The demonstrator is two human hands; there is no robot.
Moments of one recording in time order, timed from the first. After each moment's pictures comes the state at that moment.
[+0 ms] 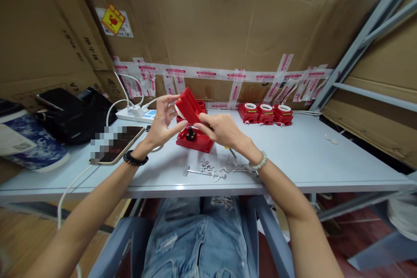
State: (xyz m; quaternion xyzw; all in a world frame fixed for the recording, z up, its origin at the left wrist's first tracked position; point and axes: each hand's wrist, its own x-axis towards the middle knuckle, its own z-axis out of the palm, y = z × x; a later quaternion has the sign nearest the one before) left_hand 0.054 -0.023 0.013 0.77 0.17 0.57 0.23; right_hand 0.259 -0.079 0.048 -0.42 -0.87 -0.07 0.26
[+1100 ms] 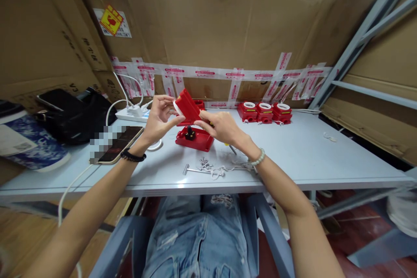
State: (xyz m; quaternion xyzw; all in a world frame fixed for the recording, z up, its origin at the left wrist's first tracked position) left_hand 0.053 -0.018 0.013 0.73 0.18 0.59 0.28; right_hand 0.264 -0.075 0.046 -0.42 -0.86 -0.04 0.28
